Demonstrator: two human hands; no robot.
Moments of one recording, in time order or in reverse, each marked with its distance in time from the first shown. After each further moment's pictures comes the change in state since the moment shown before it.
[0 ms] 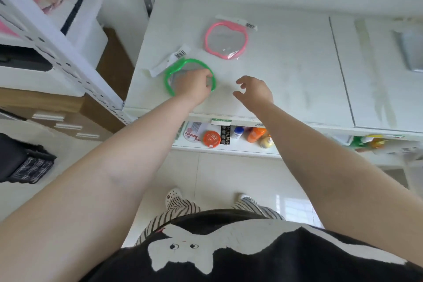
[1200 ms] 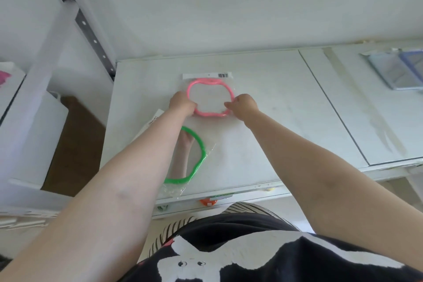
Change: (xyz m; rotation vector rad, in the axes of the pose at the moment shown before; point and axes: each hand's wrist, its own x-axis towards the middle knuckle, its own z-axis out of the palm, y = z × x) left_hand 0.197 -0.003 0.022 -0.369 -0.120 -0.284; right_hand 0.162 -0.002 -0.013 0.292 0.028 0.381
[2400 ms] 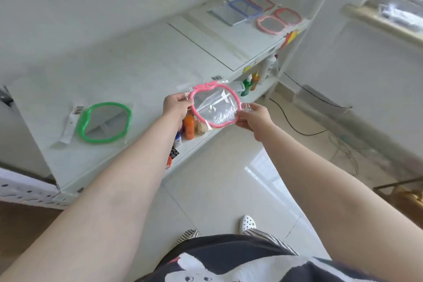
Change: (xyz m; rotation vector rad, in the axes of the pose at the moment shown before) left_hand -0.311 0.013 0.062 -0.477 -0.589 0.170; right_hand -0.383 0.199 -0.055 1.040 0.506 0.348
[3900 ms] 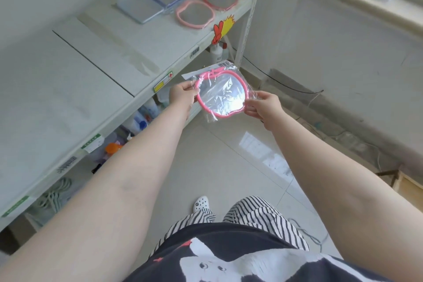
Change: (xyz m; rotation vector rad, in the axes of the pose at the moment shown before) left_hand 0.117 0.043 0.403 0.112 -0.051 -0.037; right_hand 0.236 -0.079 -0.319 0.027 0.115 0.060
